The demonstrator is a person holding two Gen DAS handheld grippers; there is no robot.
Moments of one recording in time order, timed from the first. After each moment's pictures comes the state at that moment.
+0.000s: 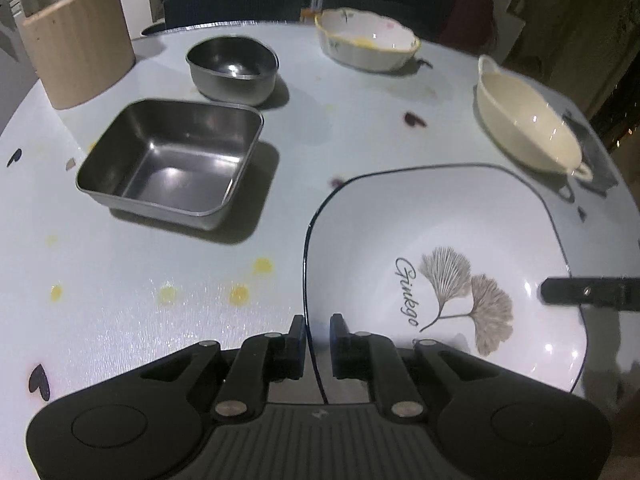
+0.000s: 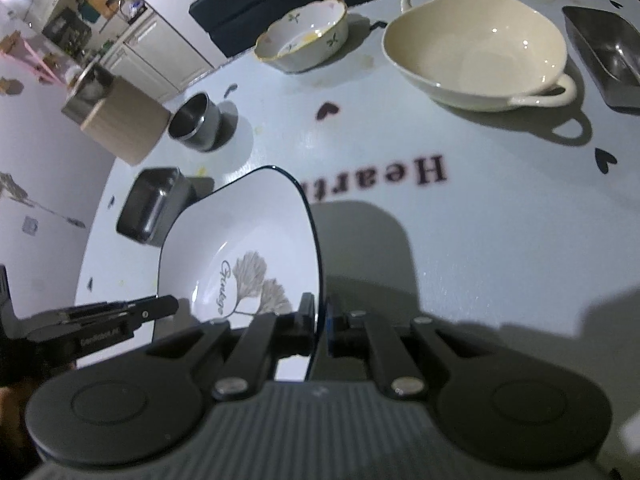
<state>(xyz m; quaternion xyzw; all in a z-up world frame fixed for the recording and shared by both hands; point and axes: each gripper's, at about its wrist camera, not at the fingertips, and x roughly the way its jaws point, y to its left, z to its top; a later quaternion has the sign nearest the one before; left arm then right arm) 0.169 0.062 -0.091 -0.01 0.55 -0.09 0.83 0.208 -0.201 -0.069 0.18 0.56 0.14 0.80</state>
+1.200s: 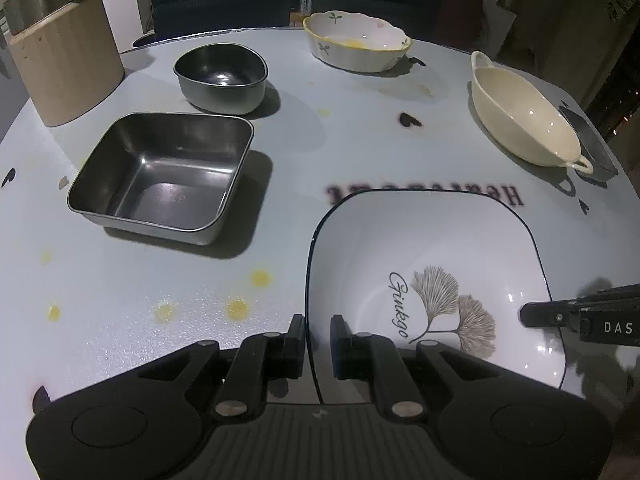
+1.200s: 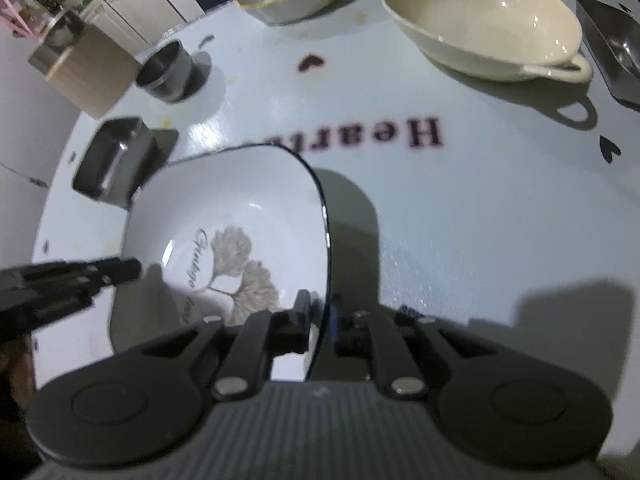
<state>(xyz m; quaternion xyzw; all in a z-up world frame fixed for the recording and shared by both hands) 0.173 0.058 -0.092 0.00 0.54 -0.09 0.84 0.210 -0.174 -0.097 0.11 0.60 0.12 0.79</state>
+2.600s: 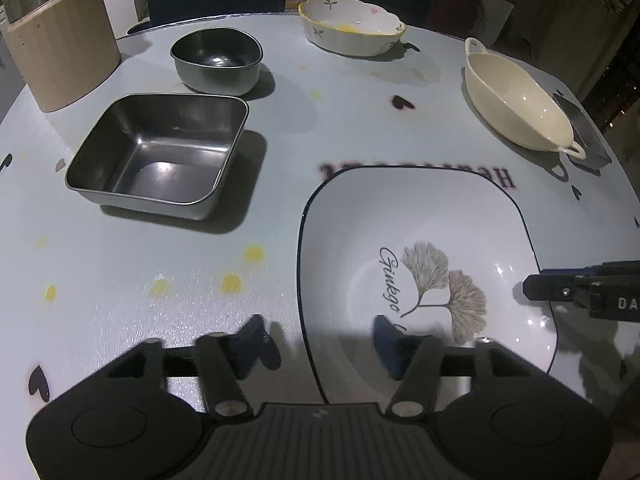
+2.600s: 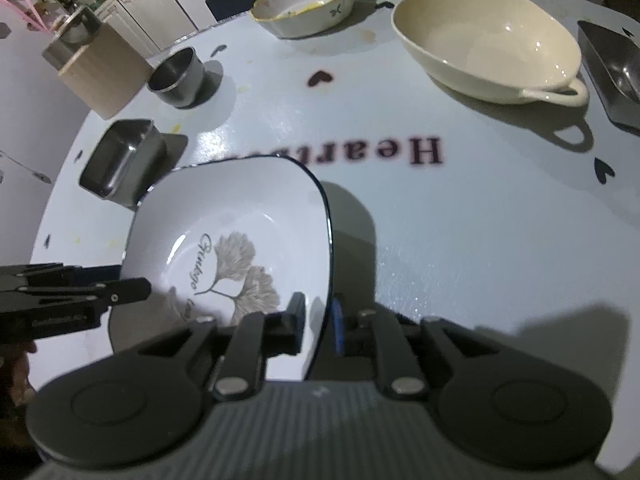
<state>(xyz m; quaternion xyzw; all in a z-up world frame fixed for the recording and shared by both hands) 0.162 0.058 -0.091 0.00 0.55 -0.10 0.83 0.202 -0.177 -0.084 0.10 0.57 0.13 0.81</state>
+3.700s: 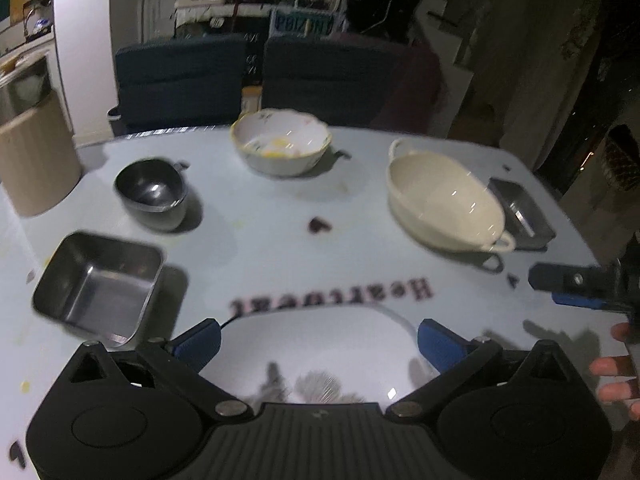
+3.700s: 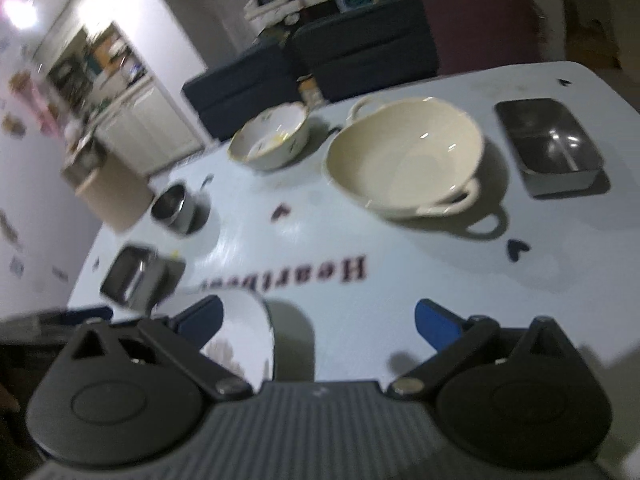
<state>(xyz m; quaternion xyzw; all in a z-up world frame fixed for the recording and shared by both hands) 0.176 -0.010 -0.030 -0.02 0.43 -0.14 0.89 0.193 -0.274 -0.028 0.20 0.43 0.09 0.88</state>
